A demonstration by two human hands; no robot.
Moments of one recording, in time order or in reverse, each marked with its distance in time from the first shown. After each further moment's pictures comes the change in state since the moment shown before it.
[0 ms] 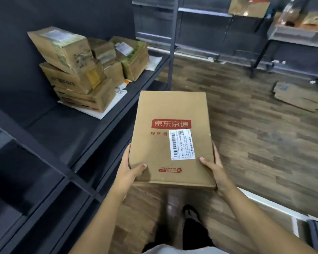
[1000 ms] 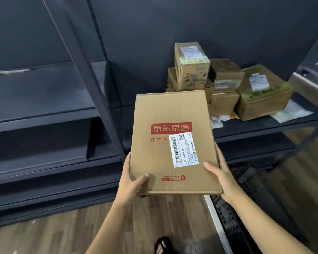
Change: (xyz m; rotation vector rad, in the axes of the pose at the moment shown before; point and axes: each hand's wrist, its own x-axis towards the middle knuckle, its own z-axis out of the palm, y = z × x) left_hand 0.043 0.036 0.013 -0.173 0.990 0.025; right_hand 0.257 -0.062 0.167 -0.288 -1.033 0.203
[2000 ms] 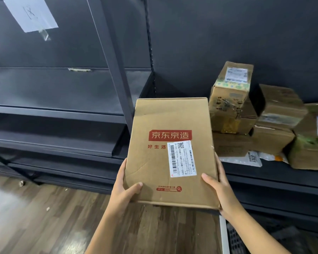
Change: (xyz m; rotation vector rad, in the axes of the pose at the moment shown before) left_hand -0.002 0.032 0.003 -0.046 0.349 0.050; right_hand 0.080 -0.042 0.024 -0.030 -0.340 0.069
